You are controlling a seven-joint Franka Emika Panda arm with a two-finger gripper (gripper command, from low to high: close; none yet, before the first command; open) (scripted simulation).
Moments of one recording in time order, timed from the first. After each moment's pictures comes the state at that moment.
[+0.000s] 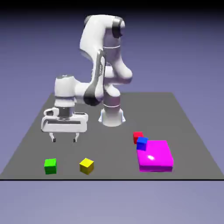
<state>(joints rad) -0.28 0.23 -0.16 -2.32 0.33 2.77 -0.06</state>
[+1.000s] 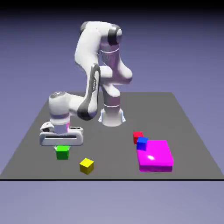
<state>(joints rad) -0.19 0.27 -0.20 -2.36 0.24 2.74 0.24</state>
